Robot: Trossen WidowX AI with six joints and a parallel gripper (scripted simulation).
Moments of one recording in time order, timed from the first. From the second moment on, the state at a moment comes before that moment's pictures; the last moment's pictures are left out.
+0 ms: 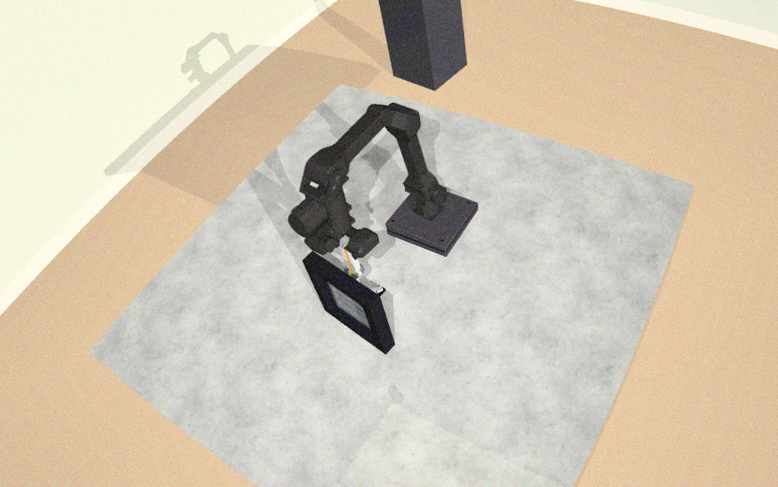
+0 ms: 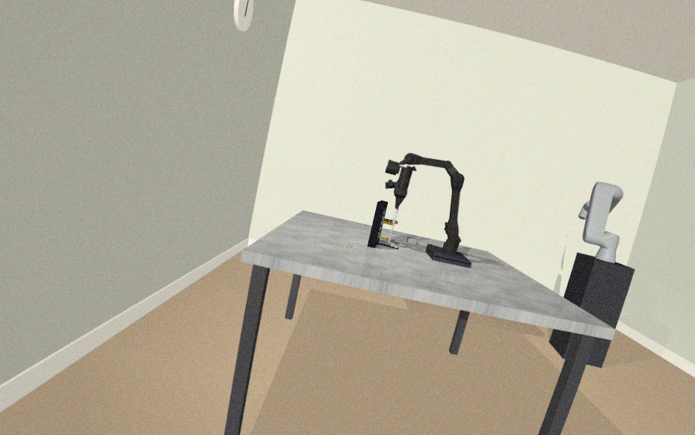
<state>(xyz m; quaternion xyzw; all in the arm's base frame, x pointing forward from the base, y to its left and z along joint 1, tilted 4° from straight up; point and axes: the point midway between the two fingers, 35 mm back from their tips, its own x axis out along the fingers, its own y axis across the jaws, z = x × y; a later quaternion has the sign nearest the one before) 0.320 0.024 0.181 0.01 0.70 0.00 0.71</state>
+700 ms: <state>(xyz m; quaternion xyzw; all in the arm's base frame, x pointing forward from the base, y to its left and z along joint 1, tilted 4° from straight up) 0.318 0.025 0.148 0.01 0.72 0.01 0.70</state>
